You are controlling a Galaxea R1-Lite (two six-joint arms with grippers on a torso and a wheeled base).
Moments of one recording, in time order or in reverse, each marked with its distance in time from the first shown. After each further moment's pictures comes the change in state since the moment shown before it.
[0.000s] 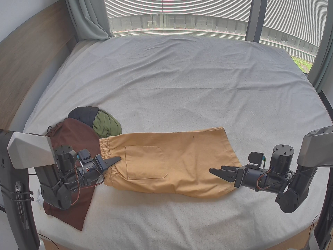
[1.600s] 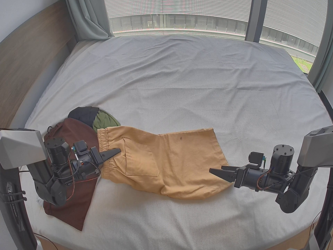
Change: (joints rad) left arm 0.003 -0.100 0.004 0.000 -0.120 -0.013; right arm 0.001 -0.004 0.004 0.000 -0.001 0.000
